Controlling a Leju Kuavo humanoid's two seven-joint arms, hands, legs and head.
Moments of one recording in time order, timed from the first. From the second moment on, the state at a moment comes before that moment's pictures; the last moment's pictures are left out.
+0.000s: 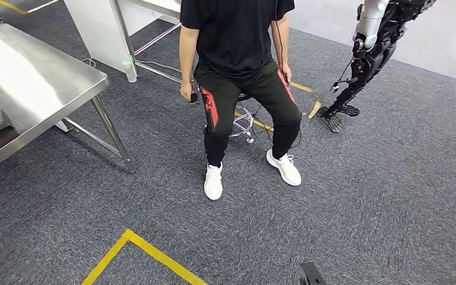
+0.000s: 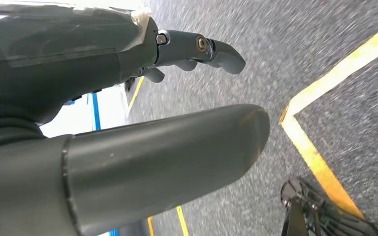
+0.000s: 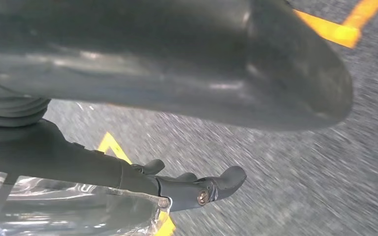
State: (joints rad) left arm -0.14 -0.08 0.78 -0.26 -0.75 0.08 0.44; right arm -0.02 0.03 -0.15 -0.19 0.18 -0.03 0.21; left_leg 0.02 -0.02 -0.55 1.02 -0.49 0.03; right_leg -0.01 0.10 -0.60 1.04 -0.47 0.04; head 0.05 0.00
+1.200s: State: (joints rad) left arm -0.10 -0.08 0.73 -0.23 -0.81 -0.08 0.44; right arm -0.03 0.03 -0.16 -0.17 0.20 -0.03 0.18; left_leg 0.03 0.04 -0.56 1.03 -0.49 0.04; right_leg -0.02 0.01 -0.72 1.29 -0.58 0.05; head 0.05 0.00
